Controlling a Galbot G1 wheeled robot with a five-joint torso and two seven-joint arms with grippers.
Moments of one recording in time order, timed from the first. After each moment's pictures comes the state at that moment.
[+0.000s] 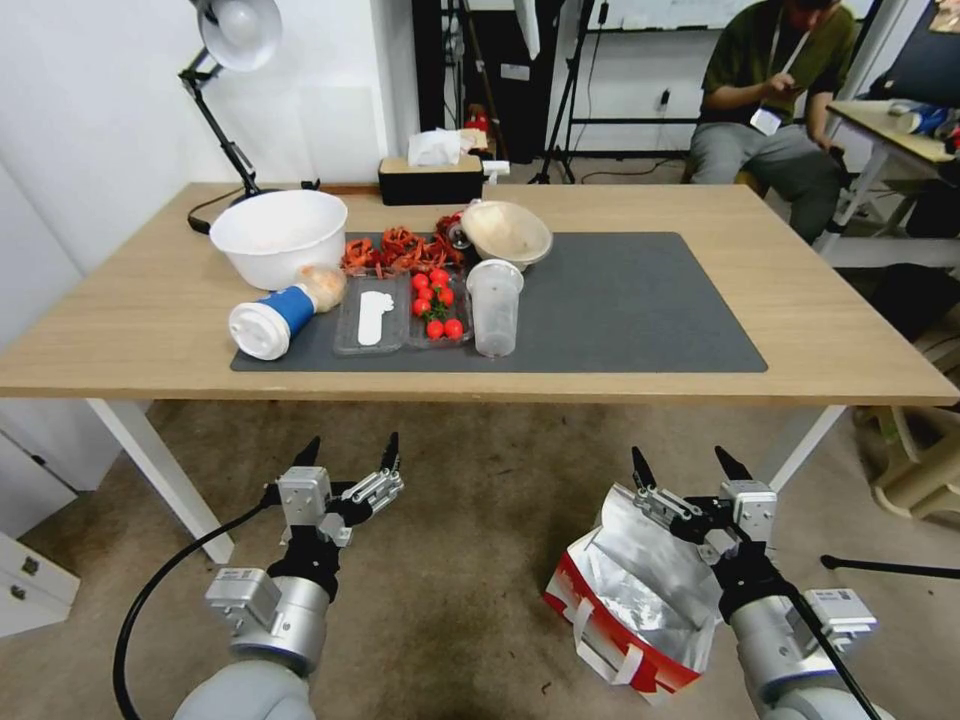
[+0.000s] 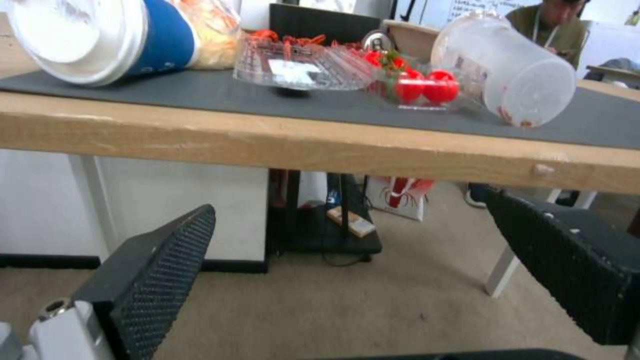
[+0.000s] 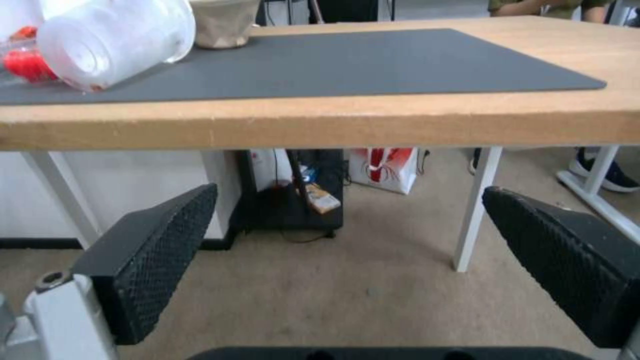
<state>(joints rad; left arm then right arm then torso) 1.74 -1.36 -0.41 -2.34 -0.30 0.12 -0.13 -1.81 1.57 0.65 2.39 0.11 -0.18 -0.15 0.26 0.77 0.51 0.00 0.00</state>
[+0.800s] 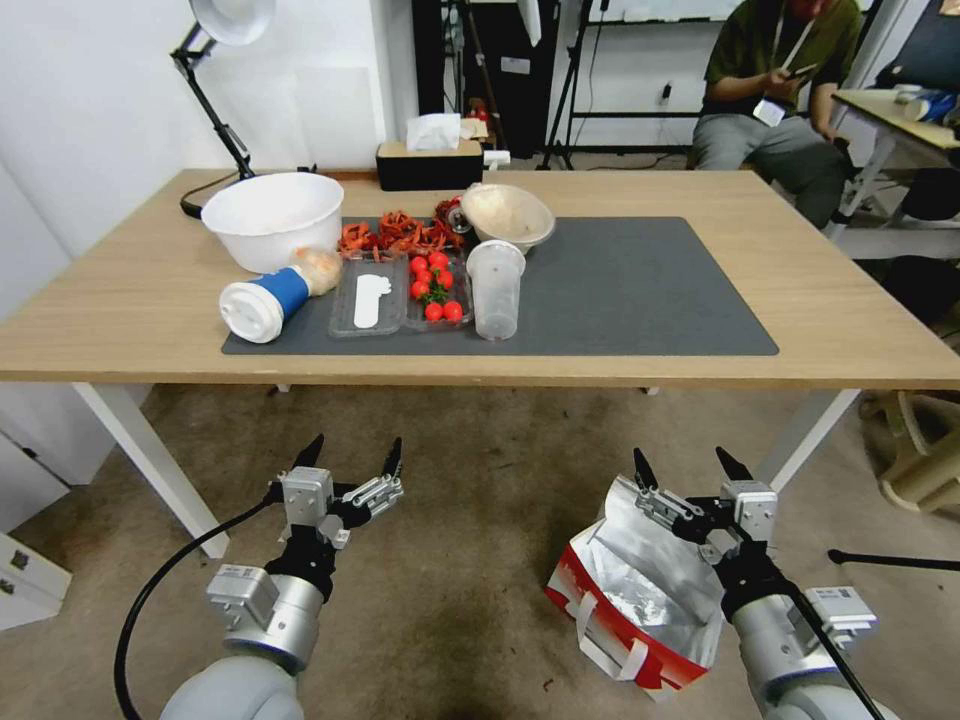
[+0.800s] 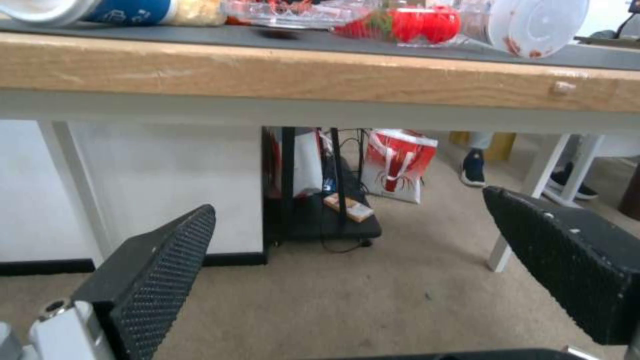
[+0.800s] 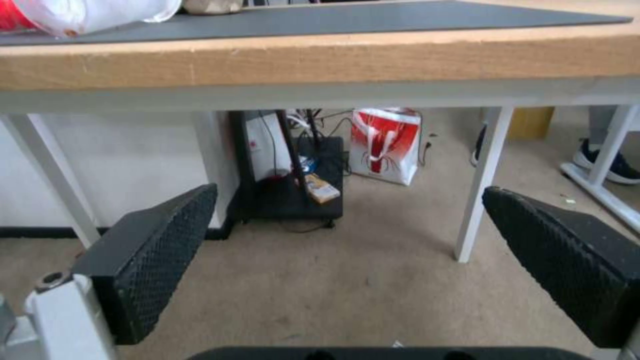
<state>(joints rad) 1.73 -1.30 -0.43 -2.32 -0.30 0.12 -0.10 -1.81 1.56 0.66 2.37 0.12 -0.18 -0.16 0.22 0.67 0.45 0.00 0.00</state>
